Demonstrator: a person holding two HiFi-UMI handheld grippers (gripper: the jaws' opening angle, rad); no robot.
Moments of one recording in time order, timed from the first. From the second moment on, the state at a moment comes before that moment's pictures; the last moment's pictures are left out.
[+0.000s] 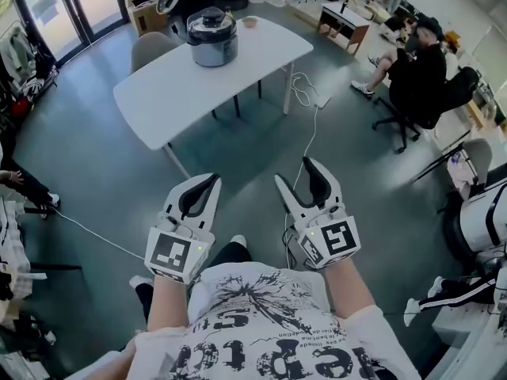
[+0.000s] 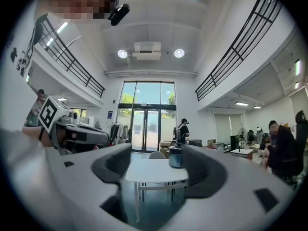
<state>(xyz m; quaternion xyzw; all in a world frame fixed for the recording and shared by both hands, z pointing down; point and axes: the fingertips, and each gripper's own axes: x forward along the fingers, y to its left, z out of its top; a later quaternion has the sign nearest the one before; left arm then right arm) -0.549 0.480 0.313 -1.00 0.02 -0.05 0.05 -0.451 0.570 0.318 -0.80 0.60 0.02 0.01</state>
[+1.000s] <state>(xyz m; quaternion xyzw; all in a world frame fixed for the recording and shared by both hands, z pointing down) -0.354 0.204 0.327 -1.00 0.01 -0.05 0.03 -0.255 0.295 0.318 -0.80 0.60 0.00 -0.01</state>
